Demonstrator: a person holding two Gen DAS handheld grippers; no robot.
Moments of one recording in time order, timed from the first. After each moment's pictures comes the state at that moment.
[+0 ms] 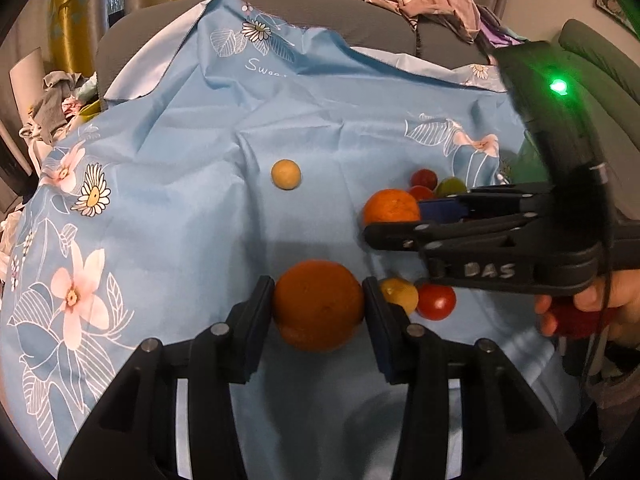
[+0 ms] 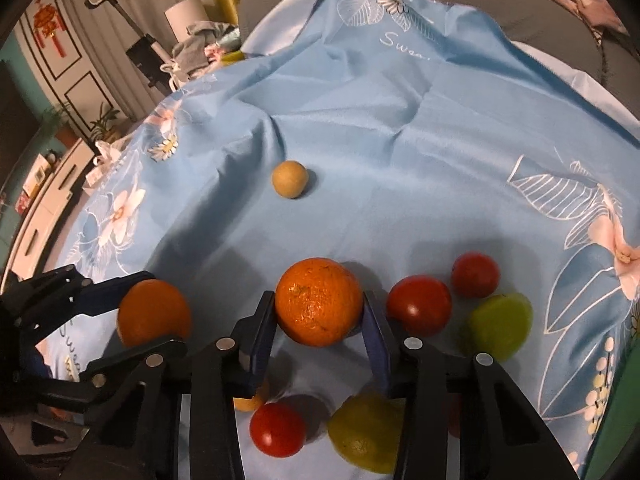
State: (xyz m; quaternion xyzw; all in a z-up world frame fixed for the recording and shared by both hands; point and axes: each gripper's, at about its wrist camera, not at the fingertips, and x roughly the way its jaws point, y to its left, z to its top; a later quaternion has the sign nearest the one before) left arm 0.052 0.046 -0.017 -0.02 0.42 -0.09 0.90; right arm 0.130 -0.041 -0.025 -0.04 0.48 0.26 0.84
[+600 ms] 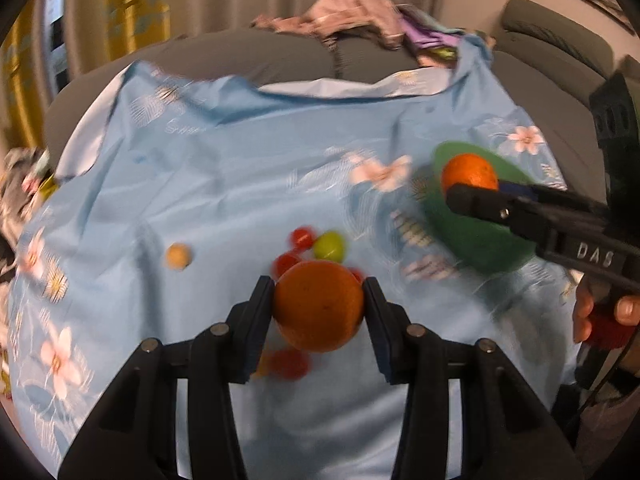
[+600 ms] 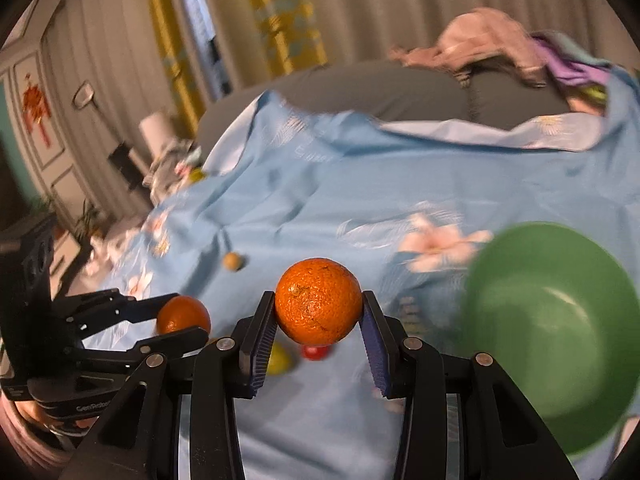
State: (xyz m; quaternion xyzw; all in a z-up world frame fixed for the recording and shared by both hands) left arm 0.058 -0.058 0.046 0.03 0.38 -0.17 0.91; right arm 0.047 -0.189 0.065 0.06 0.33 0.16 0.93
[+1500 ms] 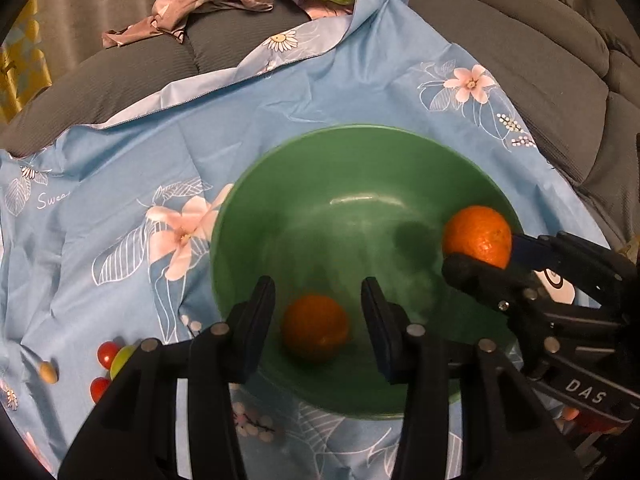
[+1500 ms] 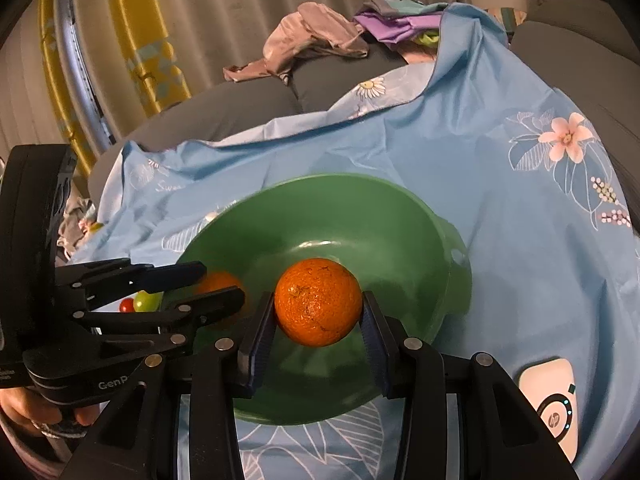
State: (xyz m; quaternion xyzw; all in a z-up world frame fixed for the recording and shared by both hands) left arm 0.128 -0.251 0.027 0.11 0.42 -0.26 0.86; right arm 0.022 -0.338 0.033 0.12 0.34 0.00 0.93
